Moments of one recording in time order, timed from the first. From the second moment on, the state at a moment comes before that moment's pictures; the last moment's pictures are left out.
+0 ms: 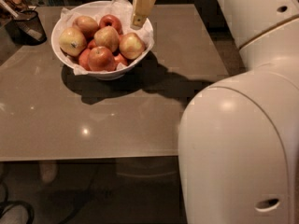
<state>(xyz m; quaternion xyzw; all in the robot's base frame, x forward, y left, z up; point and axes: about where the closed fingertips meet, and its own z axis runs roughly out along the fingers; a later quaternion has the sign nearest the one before) 0.691 0.018 1.018 -0.71 0.65 0.02 0.27</state>
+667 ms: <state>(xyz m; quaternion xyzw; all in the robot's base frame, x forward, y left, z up) 0.691 0.028 0.999 -0.71 0.66 0.05 0.25</state>
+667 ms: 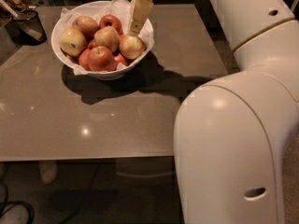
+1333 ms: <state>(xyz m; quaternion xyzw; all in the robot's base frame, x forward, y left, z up) 0.696 0.039 0.984 -0.71 0.66 0.06 0.24</state>
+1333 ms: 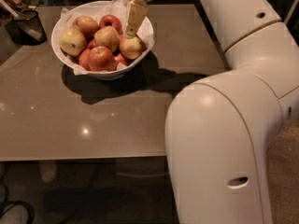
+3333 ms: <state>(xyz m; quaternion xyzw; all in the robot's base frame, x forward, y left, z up) 0.700 0.030 0.926 -0.71 0.68 0.08 0.19</state>
